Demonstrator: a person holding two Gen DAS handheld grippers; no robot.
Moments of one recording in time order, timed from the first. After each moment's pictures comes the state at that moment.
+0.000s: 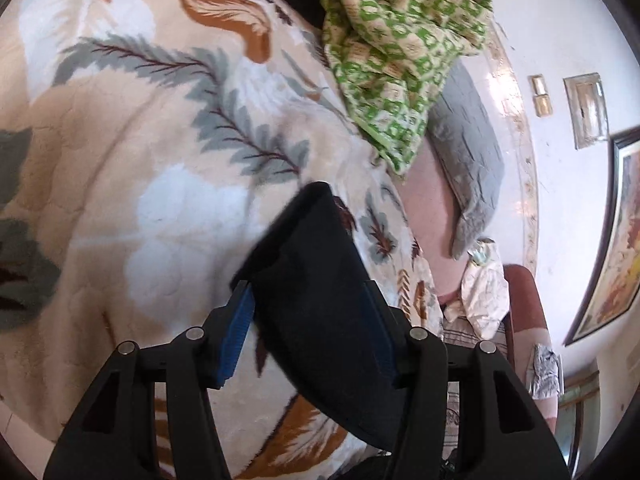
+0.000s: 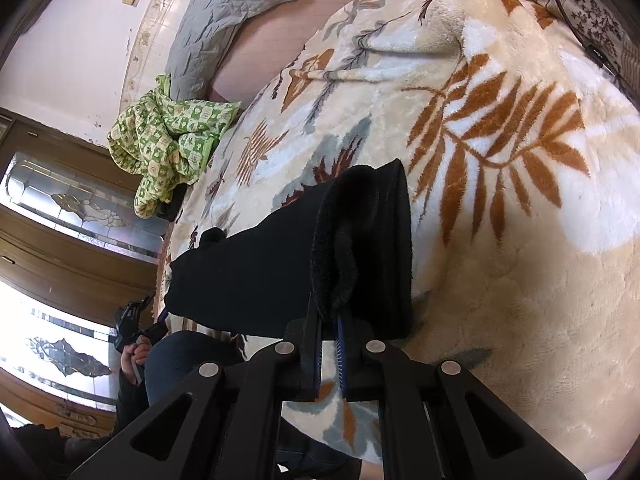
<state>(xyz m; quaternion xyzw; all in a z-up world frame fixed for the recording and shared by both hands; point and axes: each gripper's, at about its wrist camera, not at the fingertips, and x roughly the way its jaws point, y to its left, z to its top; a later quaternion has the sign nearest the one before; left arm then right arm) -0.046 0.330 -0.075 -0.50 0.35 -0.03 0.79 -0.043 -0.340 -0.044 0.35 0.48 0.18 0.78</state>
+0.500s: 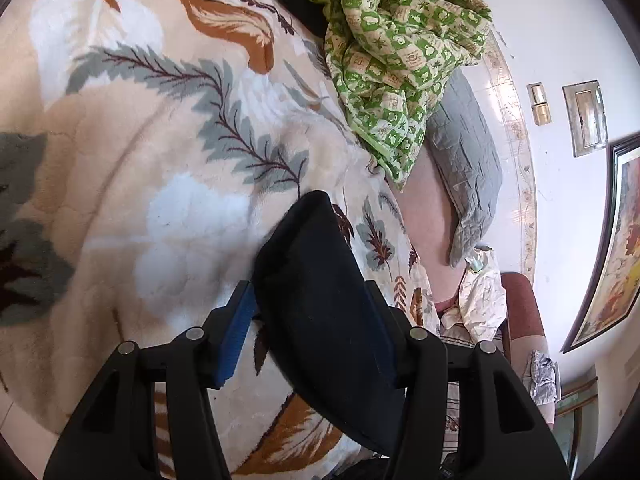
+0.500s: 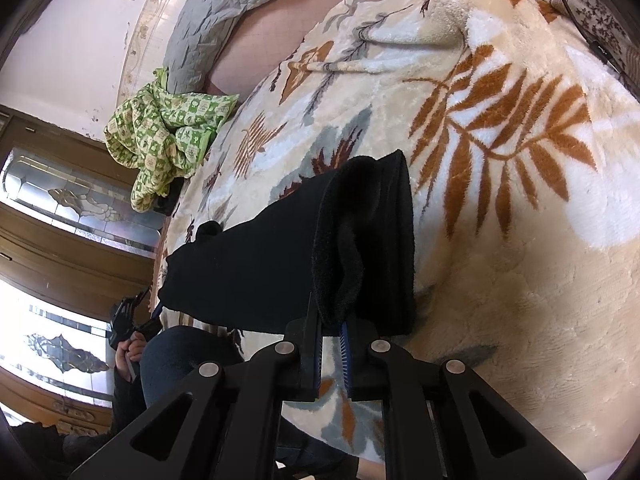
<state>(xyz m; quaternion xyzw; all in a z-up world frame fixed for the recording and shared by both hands) -0.054 0.333 -0.069 -0.51 0.34 -0.03 0.79 -0.041 -0.334 -0.045 0.34 0.49 0.18 0.78</state>
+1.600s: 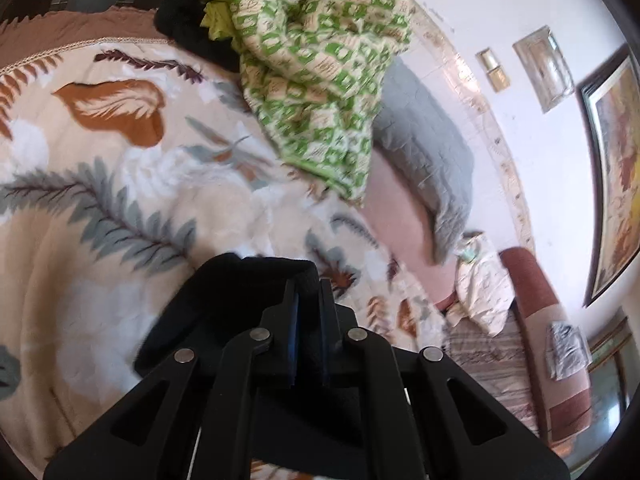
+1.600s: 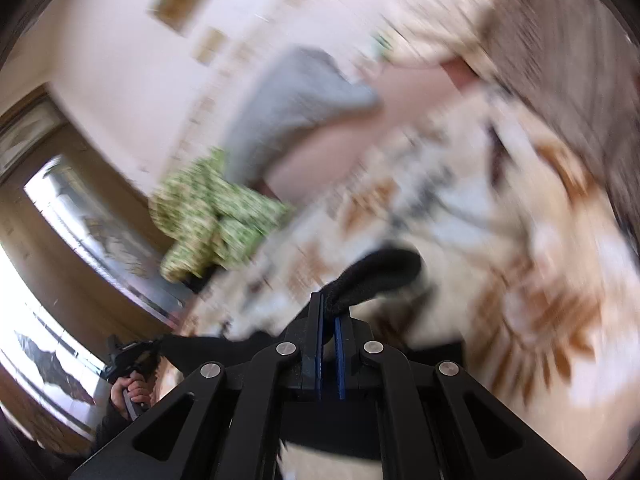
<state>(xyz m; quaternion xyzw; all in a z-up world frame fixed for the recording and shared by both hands) -0.007 0.302 -0.009 -0.41 0.31 -0.04 0.86 -0.023 -0.341 0.022 0.34 0.33 0.16 0.87</state>
